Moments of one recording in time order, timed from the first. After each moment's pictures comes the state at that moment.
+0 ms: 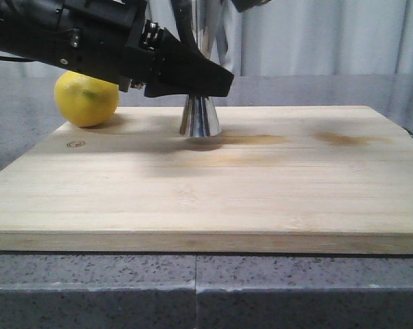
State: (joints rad) left arm -0.42 1.79 -1.09 -1.61 1.02 2.07; right arm 0.63 1.33 -1.04 -0.64 0.28 0.28
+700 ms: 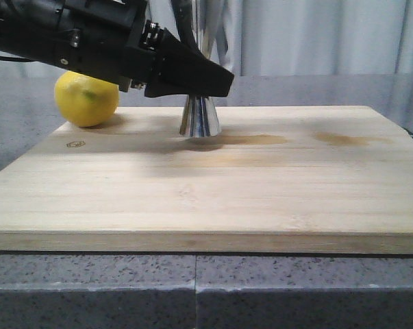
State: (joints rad) left arm -0.42 1.79 -1.09 -1.61 1.02 2.07; right arm 0.68 1.35 -1.14 -0.64 0.44 0.09
